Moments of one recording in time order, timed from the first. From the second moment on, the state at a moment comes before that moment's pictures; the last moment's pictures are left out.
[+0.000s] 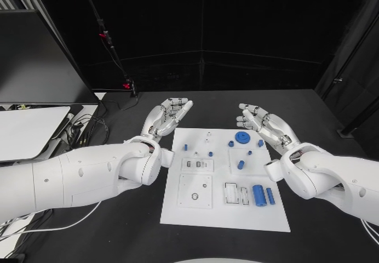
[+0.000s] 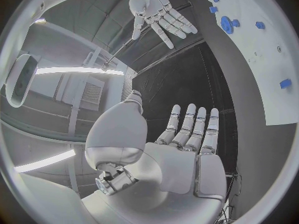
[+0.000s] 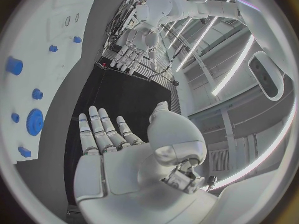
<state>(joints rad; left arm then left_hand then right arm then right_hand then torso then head) 1.25 -0.70 -0.22 1.49 -0.07 -0.67 0.68 1.04 -0.02 -0.05 0.29 0.14 0.27 0.14 0.73 0.07 0.31 0.26 0.71 0.06 0.12 0.26 0.83 0.06 0.08 0.29 0.28 0.23 0.16 1.14 -0.93 -0.08 1.63 -0.48 -0.49 0.43 0.88 0.21 -0.36 0.29 0.05 0.07 0.12 0.39 0.07 0.25 0.30 0.55 0.07 0.28 0.27 0.59 0.07 0.08 0.29 0.28 0.11 0.07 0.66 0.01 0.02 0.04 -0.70</state>
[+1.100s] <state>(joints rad) 1.24 -0.67 -0.22 1.48 -0.07 -0.66 0.68 1.06 0.01 -0.05 0.29 0.14 0.27 0.14 0.73 0.07 0.31 0.26 0.71 0.06 0.13 0.26 0.83 0.06 0.08 0.30 0.29 0.24 0.17 1.19 -0.99 -0.07 1.61 -0.56 -0.46 0.39 0.94 0.20 -0.33 0.29 0.05 0.06 0.13 0.47 0.05 0.32 0.27 0.60 0.06 0.75 0.20 0.60 0.07 0.12 0.72 0.27 0.29 0.14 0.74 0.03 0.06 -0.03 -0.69</state>
